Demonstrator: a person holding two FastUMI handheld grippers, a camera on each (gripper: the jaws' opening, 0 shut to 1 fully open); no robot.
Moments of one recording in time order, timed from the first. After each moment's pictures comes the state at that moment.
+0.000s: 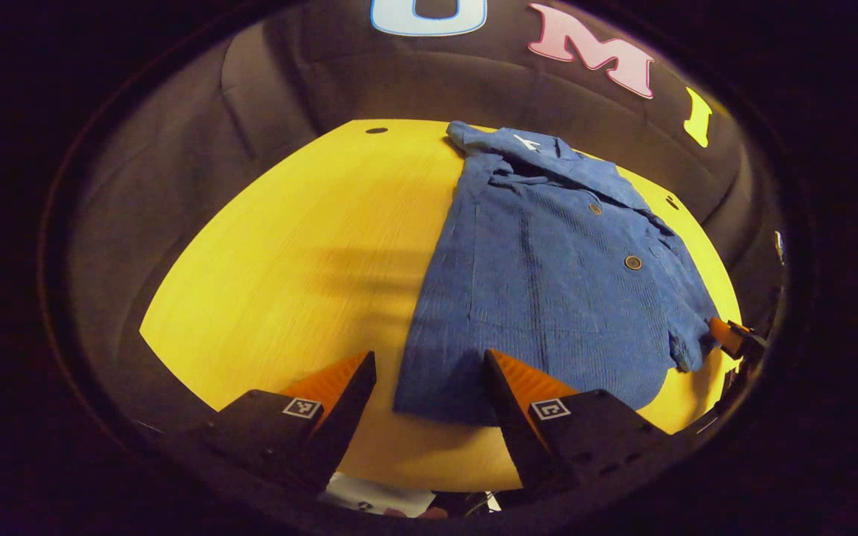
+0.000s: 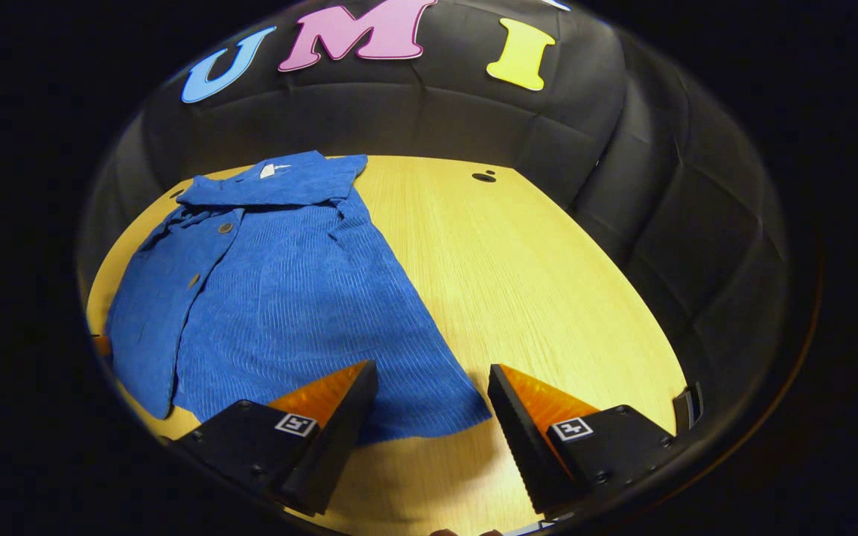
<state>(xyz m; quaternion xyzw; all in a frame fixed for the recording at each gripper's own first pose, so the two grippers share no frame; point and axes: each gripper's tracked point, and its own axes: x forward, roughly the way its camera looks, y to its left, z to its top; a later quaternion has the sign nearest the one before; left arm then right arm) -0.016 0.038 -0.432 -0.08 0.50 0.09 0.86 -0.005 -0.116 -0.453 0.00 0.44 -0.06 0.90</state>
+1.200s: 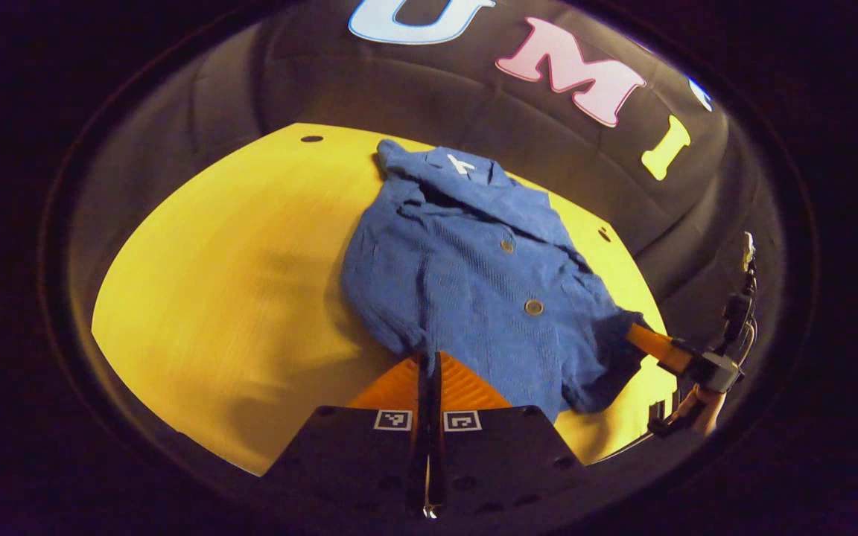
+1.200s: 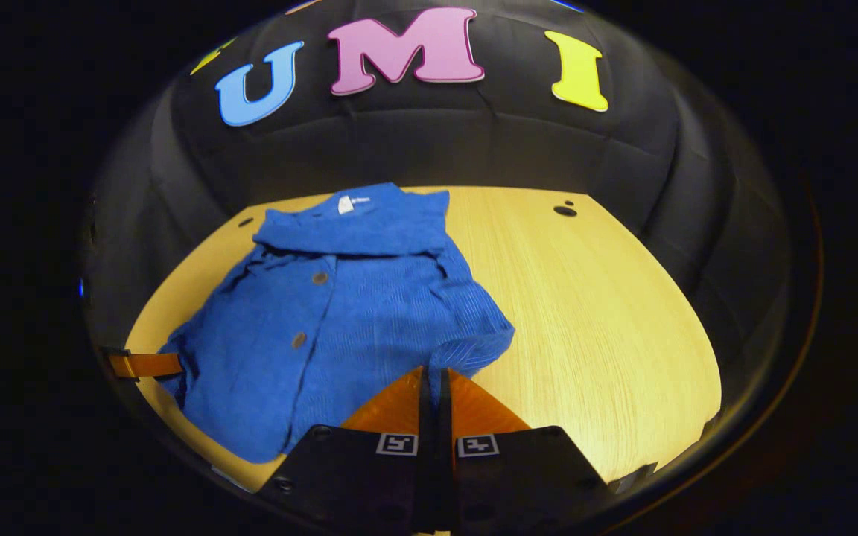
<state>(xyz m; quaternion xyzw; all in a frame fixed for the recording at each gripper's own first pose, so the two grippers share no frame) 0.067 -0.024 -0.369 -0.20 0.43 0.01 0.88 0.067 -0.014 -0.383 0.06 0.38 0.07 0.92</state>
